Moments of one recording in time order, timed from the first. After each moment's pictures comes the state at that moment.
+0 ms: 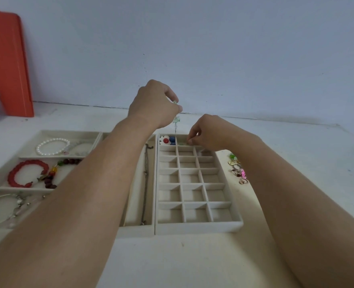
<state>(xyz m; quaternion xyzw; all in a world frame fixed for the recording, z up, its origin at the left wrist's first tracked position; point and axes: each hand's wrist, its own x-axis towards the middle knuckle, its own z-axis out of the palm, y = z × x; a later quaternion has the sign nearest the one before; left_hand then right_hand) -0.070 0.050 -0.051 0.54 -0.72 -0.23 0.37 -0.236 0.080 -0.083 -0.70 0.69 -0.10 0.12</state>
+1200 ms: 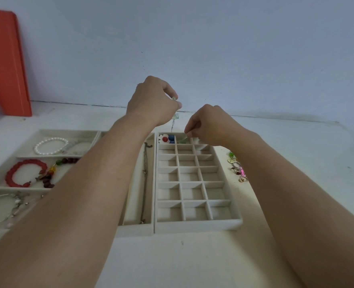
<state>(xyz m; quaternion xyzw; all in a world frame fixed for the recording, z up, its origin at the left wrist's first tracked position) -0.071 0.053 -0.048 0.54 -0.72 -0.23 0.38 -0.233 0.084 -0.078 -0.70 0.68 -0.19 0.11</state>
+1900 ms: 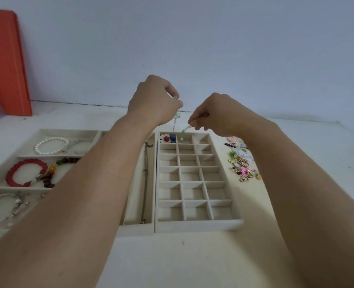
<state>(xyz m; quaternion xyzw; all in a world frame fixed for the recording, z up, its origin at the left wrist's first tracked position) -0.072 0.054 -0.048 0.53 -0.72 -0.23 0.38 -0.240 0.095 -0.048 -0.71 0.67 -0.18 0.12</state>
